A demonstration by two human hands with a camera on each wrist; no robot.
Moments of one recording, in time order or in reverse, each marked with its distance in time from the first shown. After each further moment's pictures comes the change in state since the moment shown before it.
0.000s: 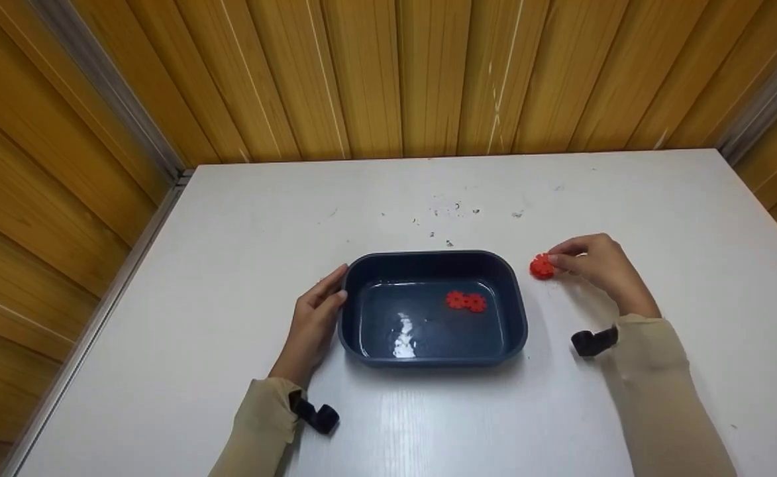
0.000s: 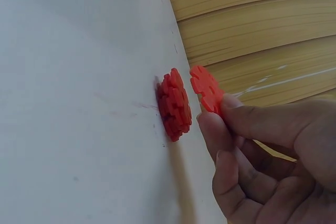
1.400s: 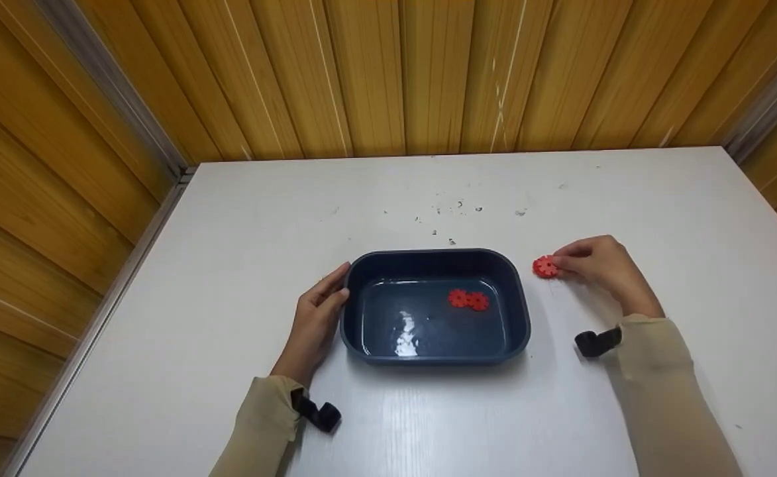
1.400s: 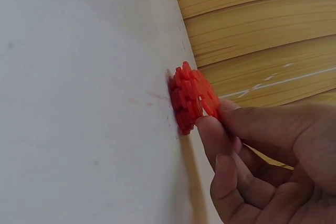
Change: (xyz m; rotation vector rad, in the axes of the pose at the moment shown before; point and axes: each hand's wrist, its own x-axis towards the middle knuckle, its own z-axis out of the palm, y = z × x) left_hand 0.001 -0.002 -0.001 0.059 -0.006 0.016; right_hand 0.002 0.005 0.004 0.033 -0.016 0.070
